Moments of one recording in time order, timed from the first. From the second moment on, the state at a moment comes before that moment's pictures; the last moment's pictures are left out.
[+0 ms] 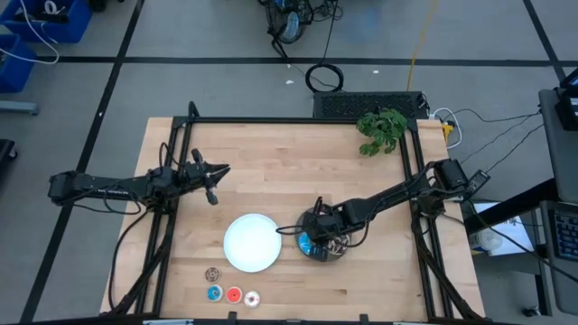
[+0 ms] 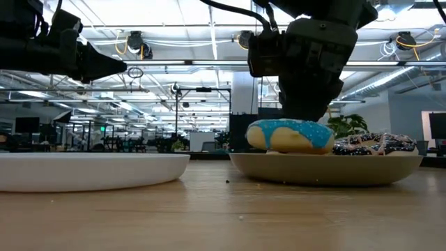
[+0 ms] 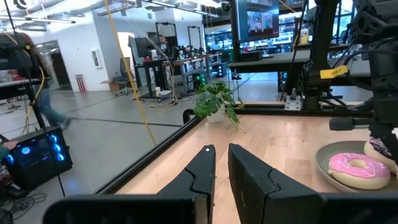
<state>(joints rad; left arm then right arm) 0.05 0.40 0.01 0.46 -0.34 0.13 0.28 1.80 1.10 -0.38 0.00 0.57</state>
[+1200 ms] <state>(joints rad) 0.05 0.40 0.01 0.45 -0.37 0.13 0.27 1.85 1.10 -0.34 -0.03 0.58</state>
